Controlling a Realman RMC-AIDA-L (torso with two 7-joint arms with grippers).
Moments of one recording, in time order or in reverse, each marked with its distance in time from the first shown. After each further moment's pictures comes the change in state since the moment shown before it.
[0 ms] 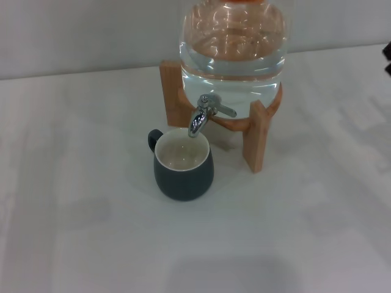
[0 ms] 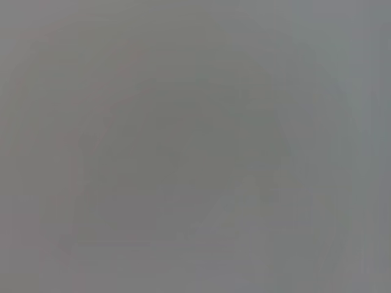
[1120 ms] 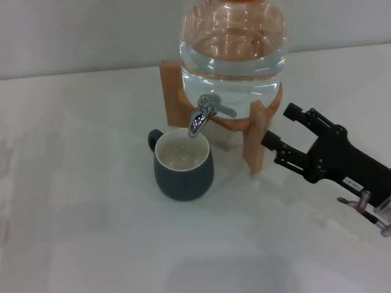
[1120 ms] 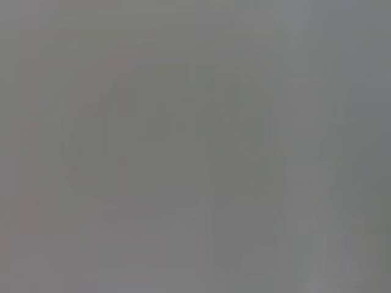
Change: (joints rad) left arm 0.022 -0.003 0.069 -0.007 0.034 -0.080 0.009; right arm 0.075 0.015 -0.423 0.119 -0.113 0.130 0.039
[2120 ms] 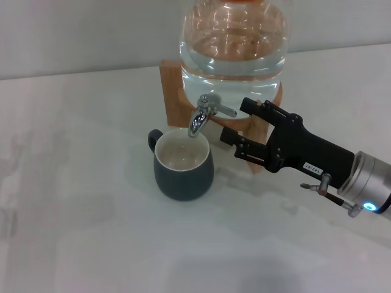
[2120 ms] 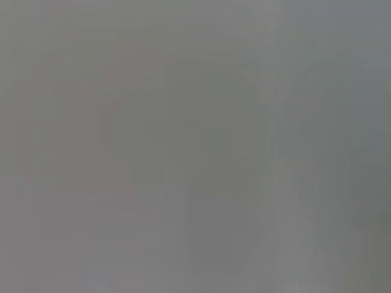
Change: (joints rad) left arm -0.029 0.002 0.024 0.000 0.001 -0.051 0.000; right arm 0.139 0.001 -0.001 0.049 -0.050 -0.072 0.033
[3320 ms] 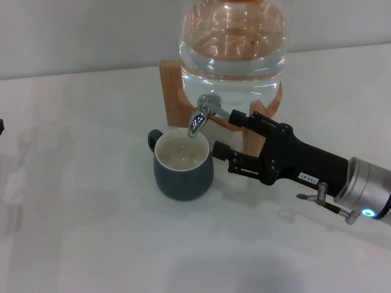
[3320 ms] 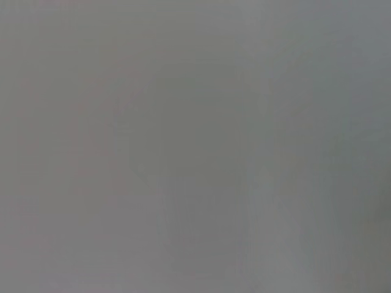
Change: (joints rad) left arm -0.020 0.002 0.014 -0.001 0.000 -0.025 0.000; right arm 0.007 0.000 -0.009 -0.013 -0.072 0.026 0.051
